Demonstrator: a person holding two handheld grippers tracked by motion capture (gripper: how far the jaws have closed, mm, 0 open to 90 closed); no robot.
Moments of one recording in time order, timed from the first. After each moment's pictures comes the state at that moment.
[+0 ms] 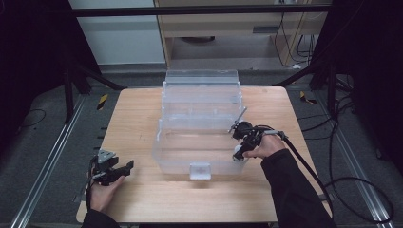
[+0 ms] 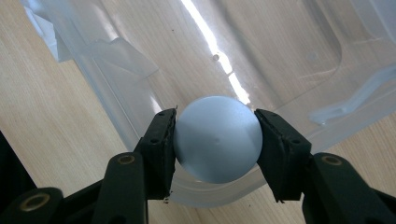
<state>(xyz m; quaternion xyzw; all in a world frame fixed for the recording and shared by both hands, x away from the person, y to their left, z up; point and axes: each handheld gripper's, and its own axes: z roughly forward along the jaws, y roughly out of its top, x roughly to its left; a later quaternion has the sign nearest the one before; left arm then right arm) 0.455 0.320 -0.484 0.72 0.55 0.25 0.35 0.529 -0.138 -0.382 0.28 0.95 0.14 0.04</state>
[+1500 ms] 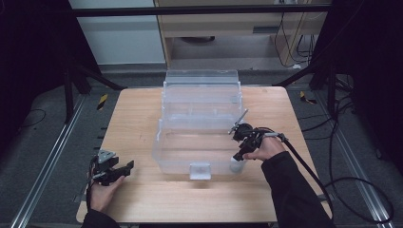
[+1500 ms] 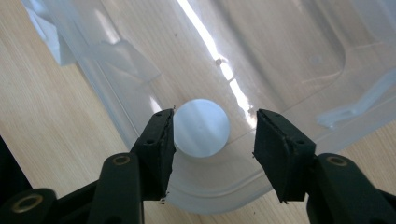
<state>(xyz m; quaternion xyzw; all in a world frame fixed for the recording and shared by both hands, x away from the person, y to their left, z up) 0.456 0.321 -0.484 0.72 0.55 0.25 0.35 0.525 -0.139 -0.386 0.29 0.94 0.16 0.04</state>
